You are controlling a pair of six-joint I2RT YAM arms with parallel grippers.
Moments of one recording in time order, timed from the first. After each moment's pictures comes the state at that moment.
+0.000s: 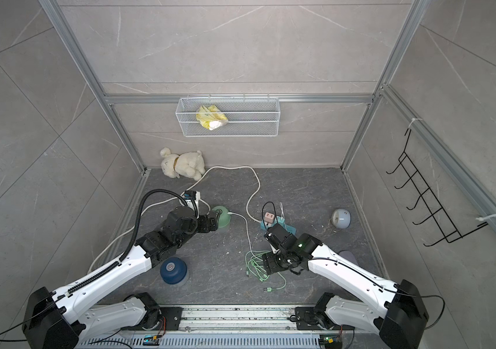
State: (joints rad) left arm -0.71 1.11 0.82 -0.22 -0.26 -0.47; right arm 0.81 1.14 0.82 -0.94 -0.06 0.51
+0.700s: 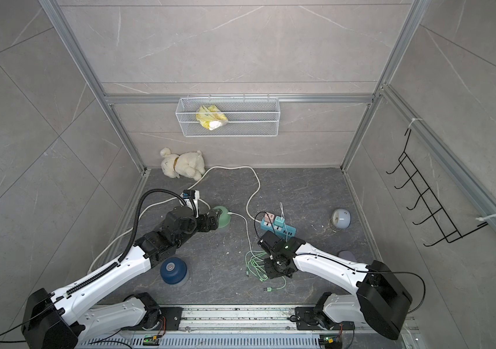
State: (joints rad) left arm -0.71 1.10 0.82 -0.20 -0.25 -0.48; right arm 0.82 1.30 0.74 -0.81 -0.02 0.54
